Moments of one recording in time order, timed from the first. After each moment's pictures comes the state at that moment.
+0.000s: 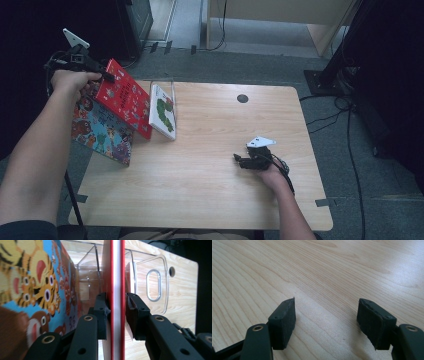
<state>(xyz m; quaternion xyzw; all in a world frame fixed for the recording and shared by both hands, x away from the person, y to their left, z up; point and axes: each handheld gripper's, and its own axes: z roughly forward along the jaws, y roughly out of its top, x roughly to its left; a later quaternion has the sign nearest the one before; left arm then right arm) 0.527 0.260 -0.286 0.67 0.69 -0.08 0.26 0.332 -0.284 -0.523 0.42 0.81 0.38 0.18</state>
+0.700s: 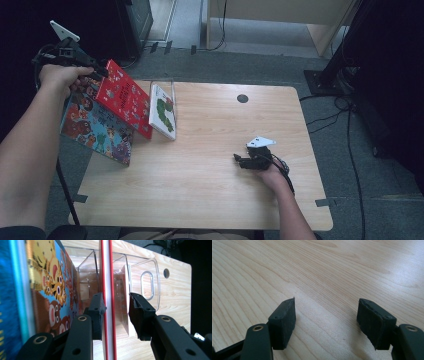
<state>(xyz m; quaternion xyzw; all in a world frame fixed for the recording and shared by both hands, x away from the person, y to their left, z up) 0.517 0.273 -0.257 0.66 0.69 -0.08 0.30 0.332 -0.284 -0.523 0.42 0.81 0.37 0.18</state>
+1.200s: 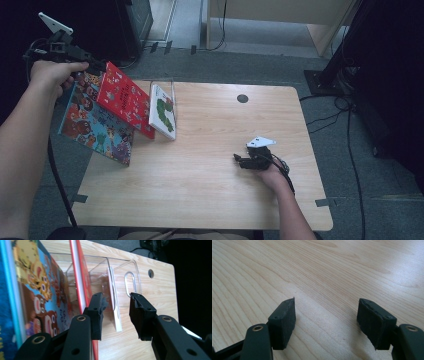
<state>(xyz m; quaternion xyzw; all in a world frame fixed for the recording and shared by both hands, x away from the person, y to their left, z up) 0.498 0.267 -0.235 0.67 0.66 -0.08 0.33 0.332 -0.284 -0.523 0.42 0.81 0.38 0.18</state>
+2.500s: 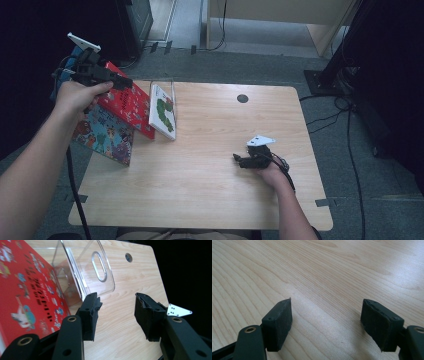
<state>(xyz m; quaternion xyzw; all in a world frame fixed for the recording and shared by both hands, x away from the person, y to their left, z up) 0.453 0.202 -0.260 0.72 0.58 -0.09 0.37 0.336 -0.285 -0.523 0.42 0.81 0.37 0.17</state>
